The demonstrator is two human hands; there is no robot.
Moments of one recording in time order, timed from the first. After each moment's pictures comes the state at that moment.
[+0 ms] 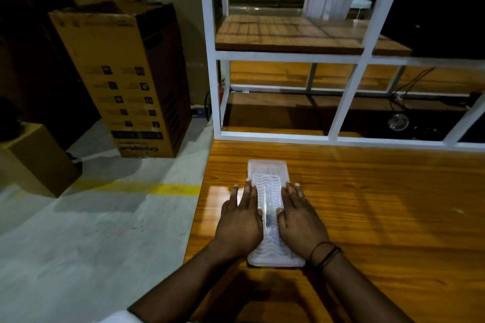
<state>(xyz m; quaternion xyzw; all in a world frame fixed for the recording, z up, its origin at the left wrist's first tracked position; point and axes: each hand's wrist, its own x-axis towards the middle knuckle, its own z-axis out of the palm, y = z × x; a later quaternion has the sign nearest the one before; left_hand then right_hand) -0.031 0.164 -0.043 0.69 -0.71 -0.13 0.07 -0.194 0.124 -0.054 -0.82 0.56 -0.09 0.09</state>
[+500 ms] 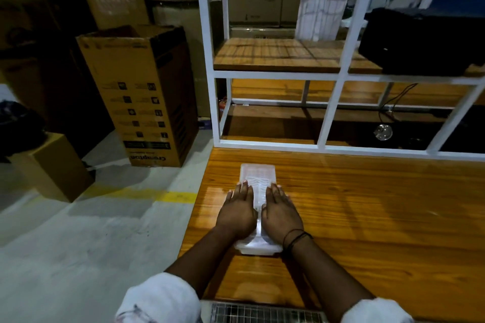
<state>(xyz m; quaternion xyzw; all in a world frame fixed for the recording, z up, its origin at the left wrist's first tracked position) -0.054 0.158 -0.035 0.70 -0.71 -0.10 0.04 -0.195 0.132 -0.039 -0.83 0.55 -0.05 0.11</state>
